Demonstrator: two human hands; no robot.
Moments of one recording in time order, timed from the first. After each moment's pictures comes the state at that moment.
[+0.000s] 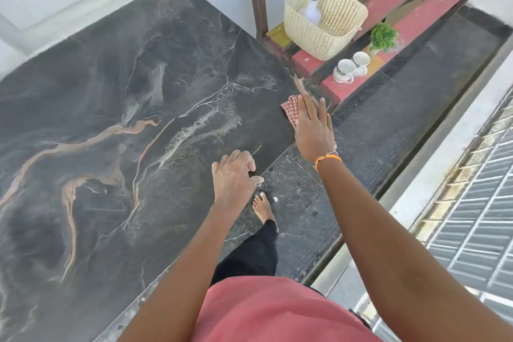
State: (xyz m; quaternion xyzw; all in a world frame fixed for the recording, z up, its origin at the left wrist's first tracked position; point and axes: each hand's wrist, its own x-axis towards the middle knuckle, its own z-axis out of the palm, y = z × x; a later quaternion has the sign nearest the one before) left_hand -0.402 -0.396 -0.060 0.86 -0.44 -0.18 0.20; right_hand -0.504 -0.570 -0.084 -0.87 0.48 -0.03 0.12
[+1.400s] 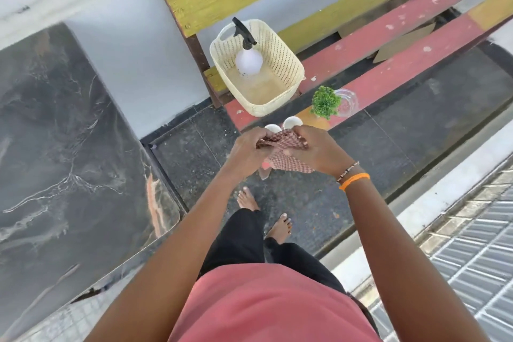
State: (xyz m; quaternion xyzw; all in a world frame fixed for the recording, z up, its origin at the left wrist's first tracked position) left_hand -0.506 -0.854 -0.057 0.78 -0.37 -0.36 0.35; right_hand -0.637 -0.973 -0.030 -0.86 0.29 0.02 0.41
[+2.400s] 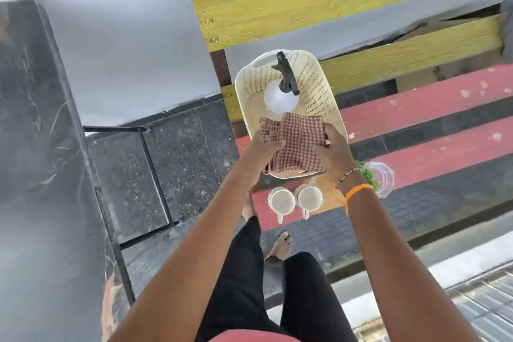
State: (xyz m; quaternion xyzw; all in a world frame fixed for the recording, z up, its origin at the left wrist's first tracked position) left_hand -0.354 -1.008 -0.150 0.66 0.08 -0.54 0.52; right_hand -0.448 -1.132 -0.128 -0.73 0.43 0.02 0.53
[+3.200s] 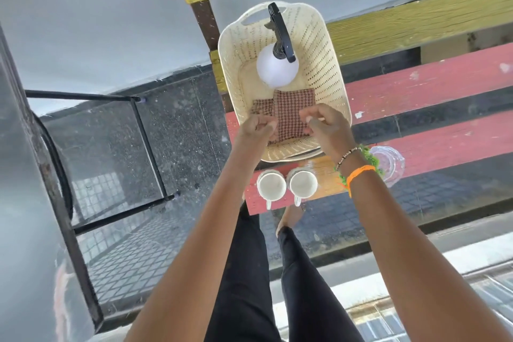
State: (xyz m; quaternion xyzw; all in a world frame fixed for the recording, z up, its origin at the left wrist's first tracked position) left_hand -0.387 -1.015 -0.146 0.75 0.05 -0.44 0.49; right_hand -0.453 -1.155 -0.160 -0.73 0.40 0.08 0.54
